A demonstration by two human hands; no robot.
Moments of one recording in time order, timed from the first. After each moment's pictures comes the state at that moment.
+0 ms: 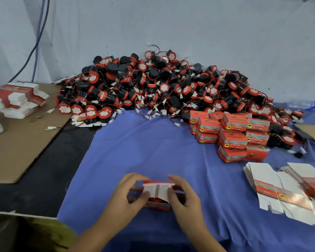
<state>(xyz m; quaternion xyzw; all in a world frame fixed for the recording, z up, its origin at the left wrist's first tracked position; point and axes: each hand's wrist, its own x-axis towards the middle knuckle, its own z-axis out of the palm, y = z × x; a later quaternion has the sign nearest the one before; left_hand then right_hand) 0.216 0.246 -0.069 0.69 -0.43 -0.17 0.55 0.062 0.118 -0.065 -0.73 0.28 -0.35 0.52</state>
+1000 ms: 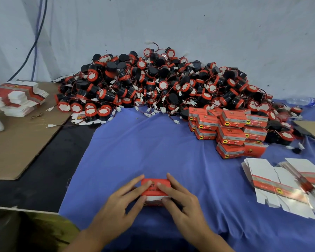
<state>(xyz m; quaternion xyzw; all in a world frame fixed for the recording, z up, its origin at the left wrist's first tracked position) 0.213 0.271 -0.077 0.71 -0.58 -0.01 0.39 0.039 0.120 -0.068 -0.83 0.18 -0.28 0.45</state>
